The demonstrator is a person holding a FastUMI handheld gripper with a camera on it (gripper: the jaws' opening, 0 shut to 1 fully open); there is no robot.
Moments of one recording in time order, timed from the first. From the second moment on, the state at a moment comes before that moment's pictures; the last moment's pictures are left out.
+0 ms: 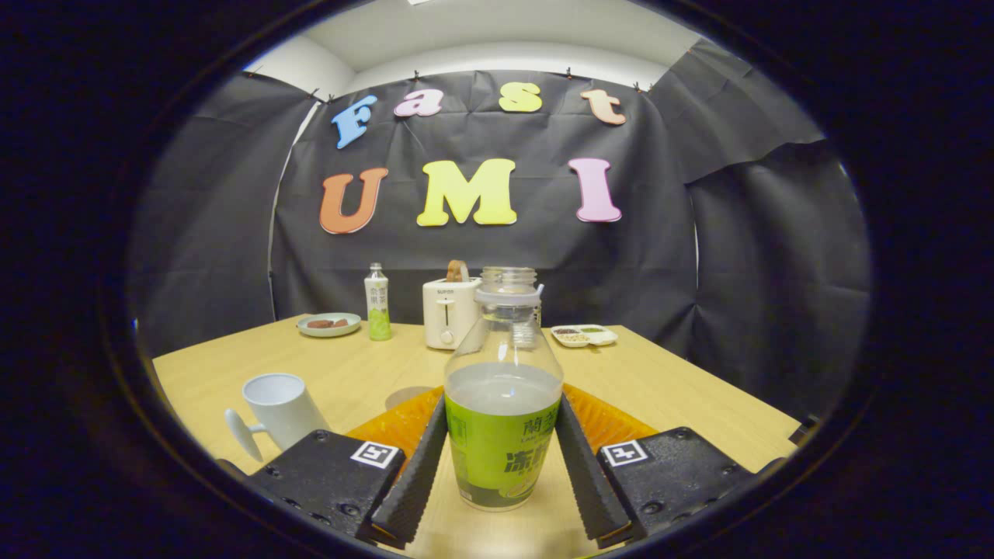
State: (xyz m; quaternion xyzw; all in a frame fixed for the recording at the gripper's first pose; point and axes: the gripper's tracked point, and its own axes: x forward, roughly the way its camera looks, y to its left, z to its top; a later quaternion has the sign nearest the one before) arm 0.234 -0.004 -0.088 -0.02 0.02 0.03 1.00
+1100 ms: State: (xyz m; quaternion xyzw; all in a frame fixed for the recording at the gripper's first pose) arm 0.181 0.000 0.065 -0.23 -0.01 -0.02 0.97
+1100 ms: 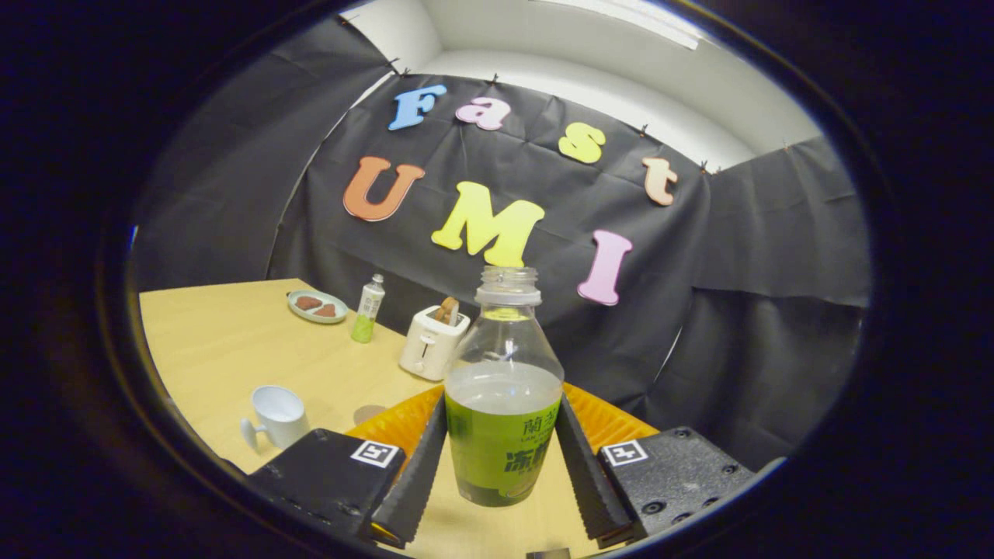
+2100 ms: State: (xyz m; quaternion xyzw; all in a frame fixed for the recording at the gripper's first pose) arm 0.219 0.078 0.021 -0.52 -0.02 -0.08 0.85
